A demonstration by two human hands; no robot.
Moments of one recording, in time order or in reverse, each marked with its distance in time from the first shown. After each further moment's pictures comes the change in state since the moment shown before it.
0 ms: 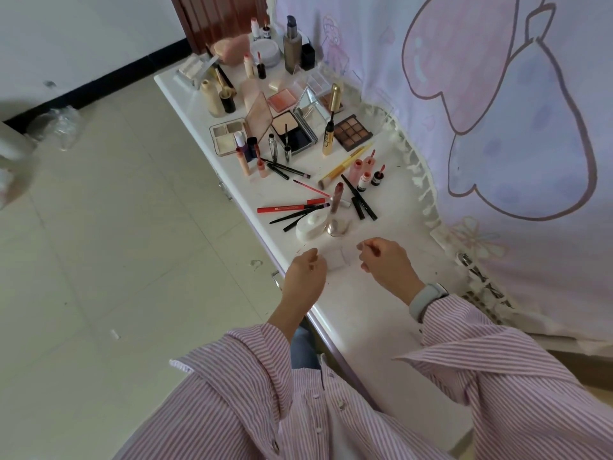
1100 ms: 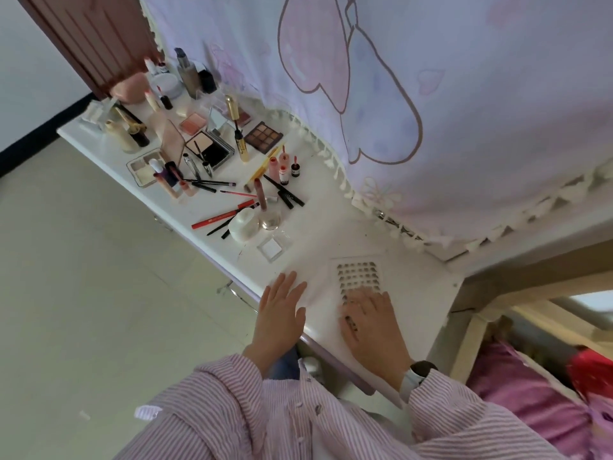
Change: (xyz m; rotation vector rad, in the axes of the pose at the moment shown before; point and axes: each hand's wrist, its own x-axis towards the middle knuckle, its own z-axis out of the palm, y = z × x) left_hand -0.050 -0.056 0.035 0.854 -0.252 0.495; right_hand -0.158 0.084 0.021 -0.605 0.244 -0.117
